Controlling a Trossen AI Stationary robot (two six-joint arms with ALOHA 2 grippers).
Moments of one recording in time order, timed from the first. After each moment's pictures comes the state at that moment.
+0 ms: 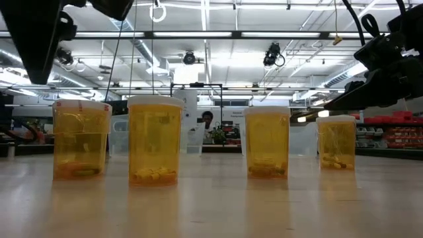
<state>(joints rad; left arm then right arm) -0.56 1.80 1.42 -1.07 -0.05 -1.20 0.14 0.42 0.01 0.05 0.31 0.05</state>
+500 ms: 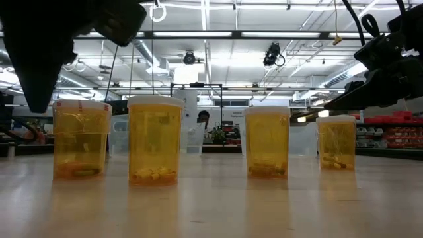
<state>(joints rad) -0.54 1.87 1.40 -1.03 -0.03 -1.26 0.14 0.42 0.01 0.05 0.31 0.05</state>
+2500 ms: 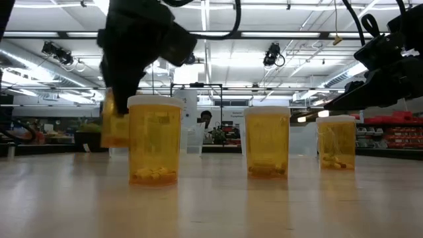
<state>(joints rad) -0.29 1.91 1.47 -1.08 0.04 -0.80 0.14 0.42 0.01 0.05 0.31 0.05</state>
